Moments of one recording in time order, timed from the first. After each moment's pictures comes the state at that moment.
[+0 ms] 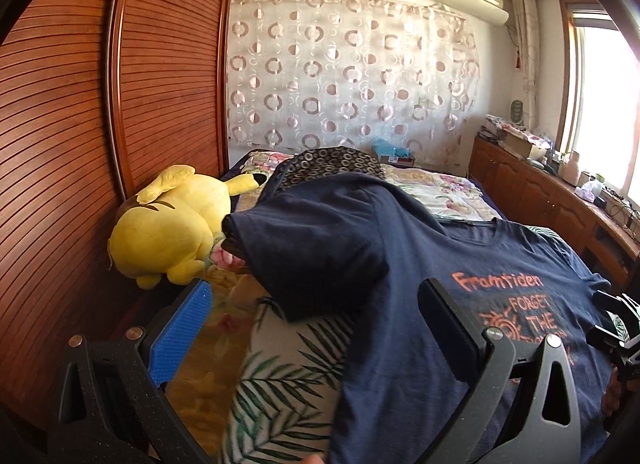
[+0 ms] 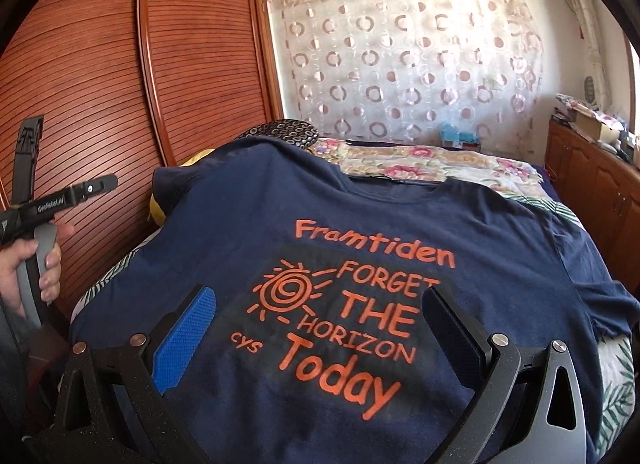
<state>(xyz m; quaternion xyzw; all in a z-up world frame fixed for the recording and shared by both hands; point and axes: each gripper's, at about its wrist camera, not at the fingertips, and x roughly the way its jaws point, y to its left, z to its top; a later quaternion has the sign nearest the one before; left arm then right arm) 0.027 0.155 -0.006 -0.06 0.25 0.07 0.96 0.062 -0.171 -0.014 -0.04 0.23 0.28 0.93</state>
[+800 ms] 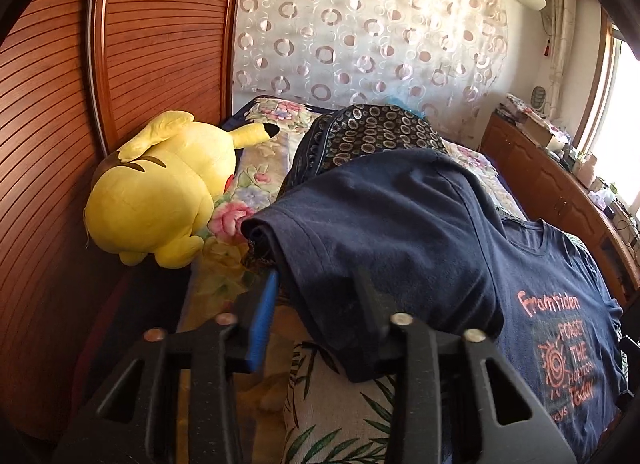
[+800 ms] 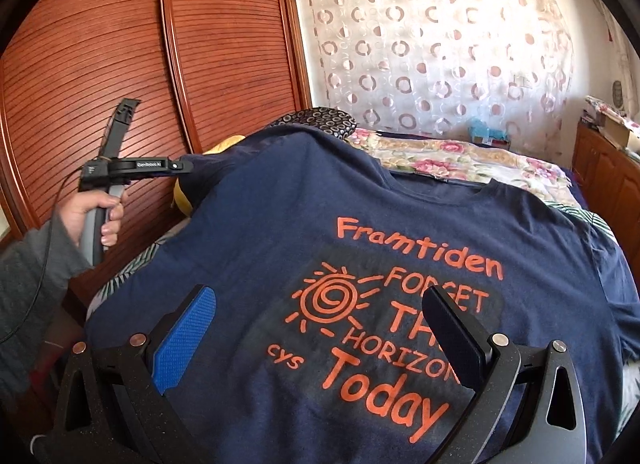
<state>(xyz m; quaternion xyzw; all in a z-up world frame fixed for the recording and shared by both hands) 0.125 0.227 -0.041 -0.11 0.34 0.05 0.93 0.073 -0.163 -0.009 -0.05 0.24 0.32 0.92</state>
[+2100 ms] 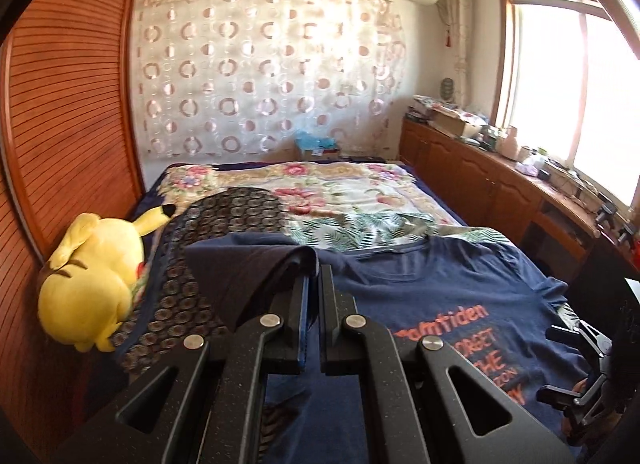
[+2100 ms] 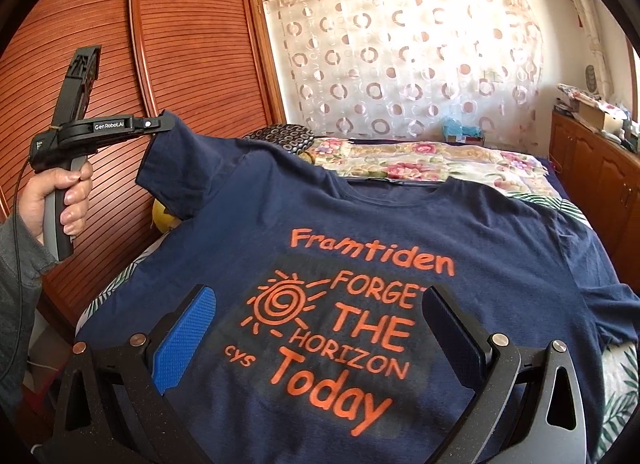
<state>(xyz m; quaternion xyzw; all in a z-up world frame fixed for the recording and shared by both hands) 0.124 0.099 0.049 -0.02 0.27 -0.09 0.96 0.074 -0.198 -0.010 -0.01 0.23 0.28 0.93</state>
